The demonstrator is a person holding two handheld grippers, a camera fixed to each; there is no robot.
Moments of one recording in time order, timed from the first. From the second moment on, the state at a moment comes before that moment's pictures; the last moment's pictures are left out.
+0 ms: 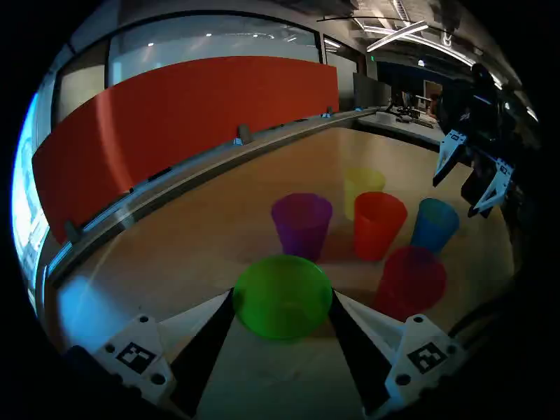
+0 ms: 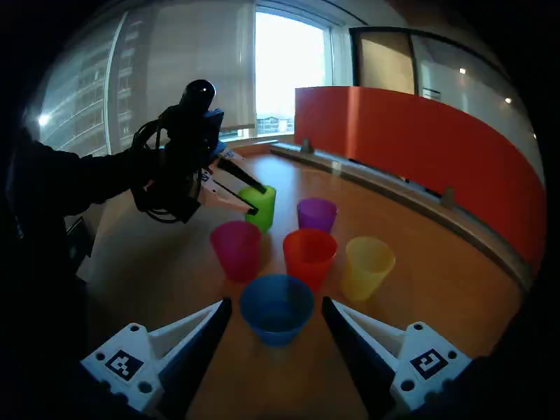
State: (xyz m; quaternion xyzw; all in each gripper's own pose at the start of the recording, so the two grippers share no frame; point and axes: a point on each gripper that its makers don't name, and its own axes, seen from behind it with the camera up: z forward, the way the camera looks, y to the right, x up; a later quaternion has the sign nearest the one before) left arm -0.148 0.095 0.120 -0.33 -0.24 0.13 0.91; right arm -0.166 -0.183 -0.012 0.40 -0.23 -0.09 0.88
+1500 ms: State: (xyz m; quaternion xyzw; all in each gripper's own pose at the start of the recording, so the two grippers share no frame) left arm -0.107 0.082 0.103 -0.31 -0.20 0.09 0.93; right arm -0.212 -0.205 0.013 0.40 -0.23 -0.12 0.88
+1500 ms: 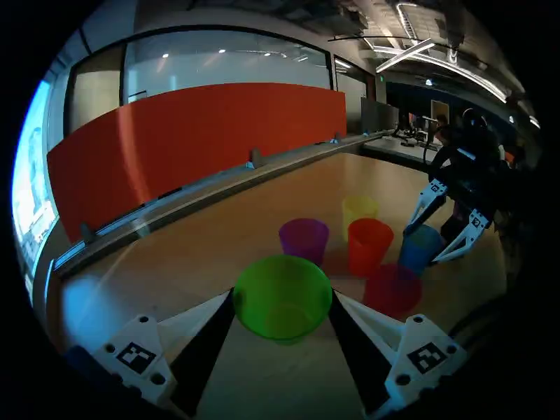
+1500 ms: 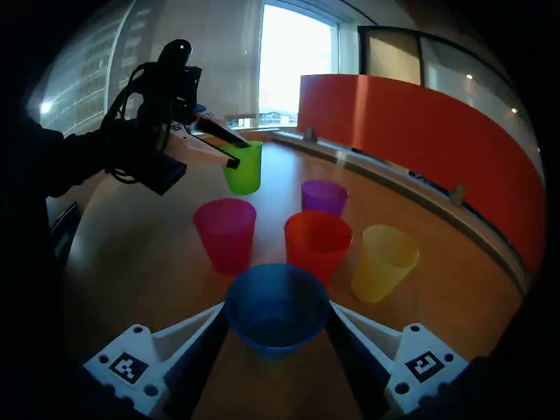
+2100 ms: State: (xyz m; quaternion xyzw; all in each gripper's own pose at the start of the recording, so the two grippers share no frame) left arm -0.076 0.087 0.082 -0.32 -0.17 0.08 0.93; right arm -0.170 -0.200 0.004 0.39 -0.19 -0.10 0.89
